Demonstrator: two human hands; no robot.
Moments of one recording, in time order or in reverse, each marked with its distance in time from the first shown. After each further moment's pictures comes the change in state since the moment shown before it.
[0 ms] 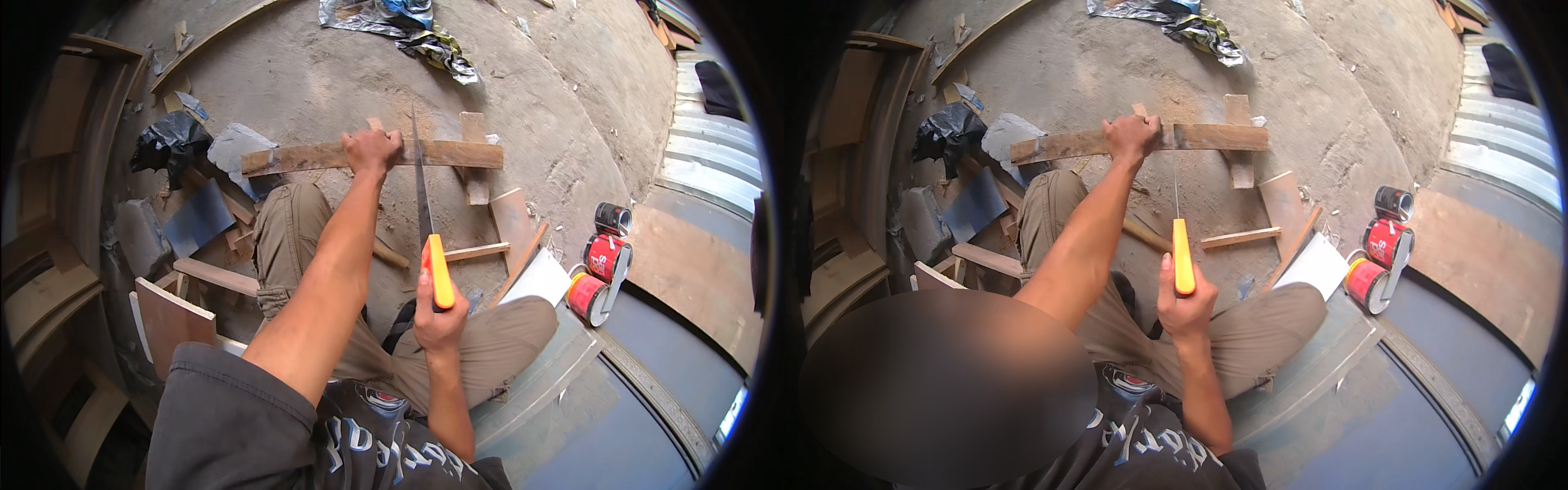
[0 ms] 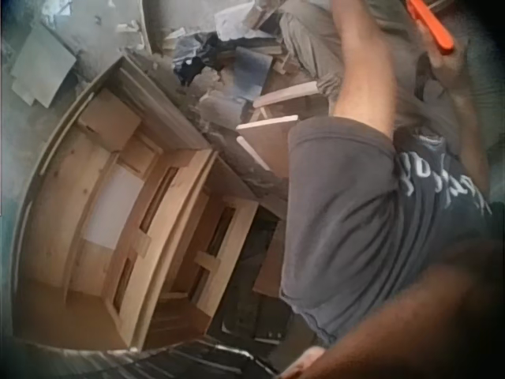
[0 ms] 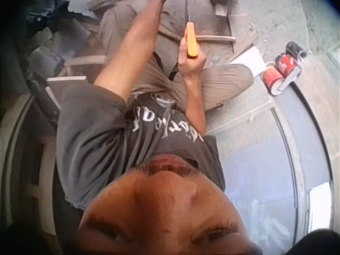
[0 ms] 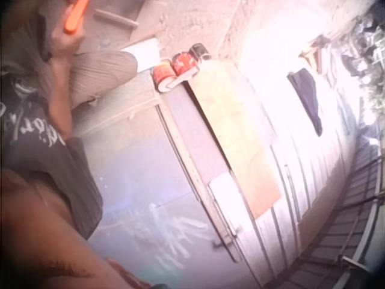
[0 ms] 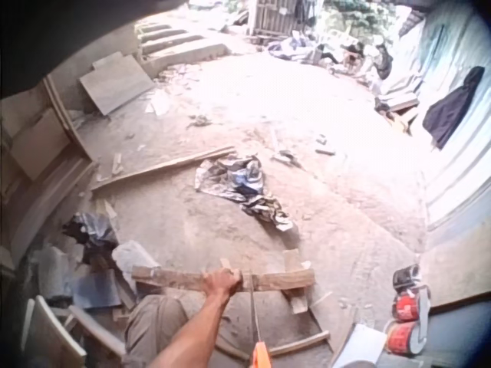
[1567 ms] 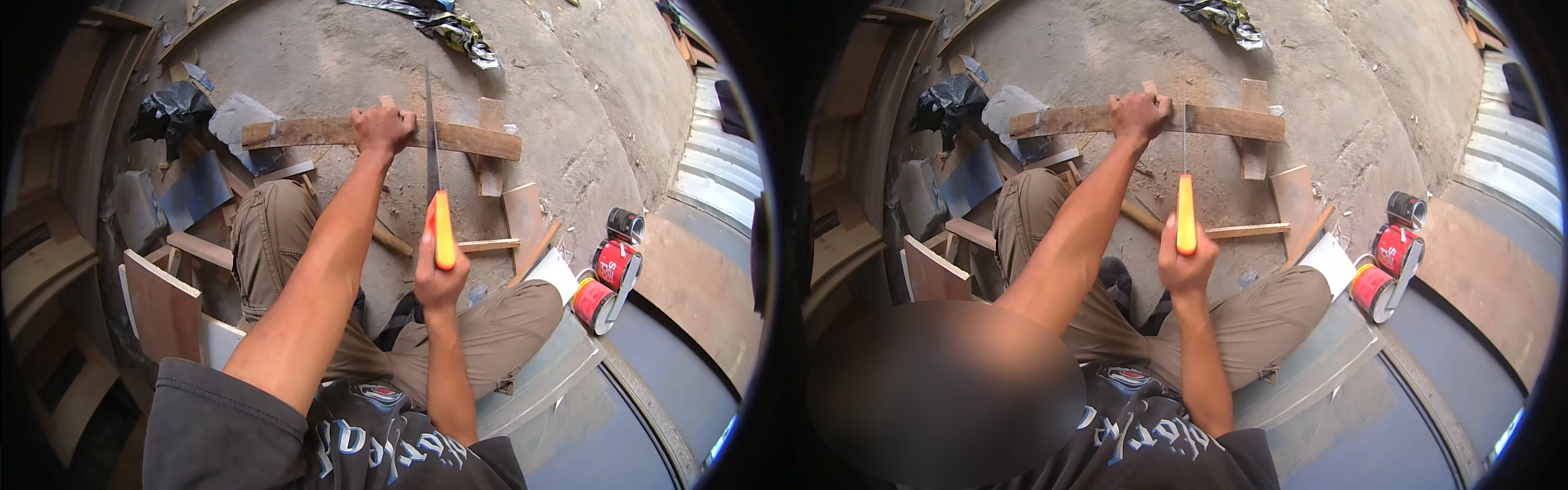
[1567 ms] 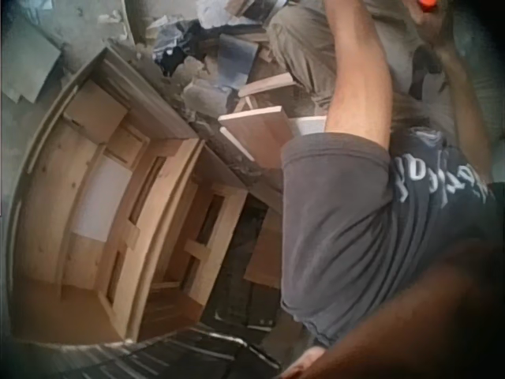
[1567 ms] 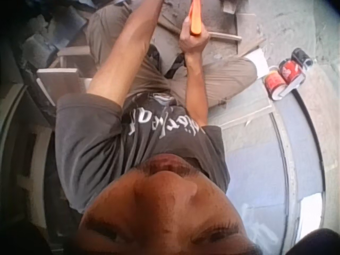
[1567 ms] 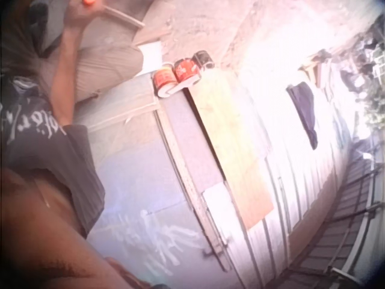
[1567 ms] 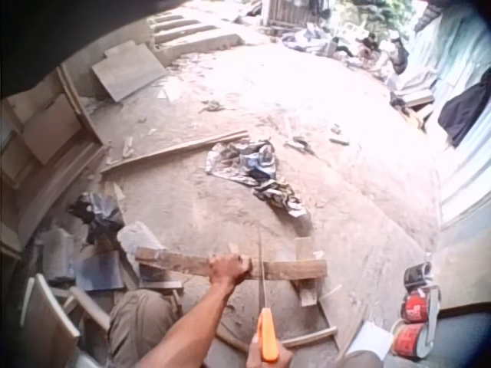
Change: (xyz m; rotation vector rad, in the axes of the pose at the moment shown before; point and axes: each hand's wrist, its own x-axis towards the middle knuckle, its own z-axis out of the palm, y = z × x) left_hand -0.008 -0.007 0.011 -0.017 0.140 0.092; right_hand 0.031 0.049 0.023 0.024 -0.022 -0.061
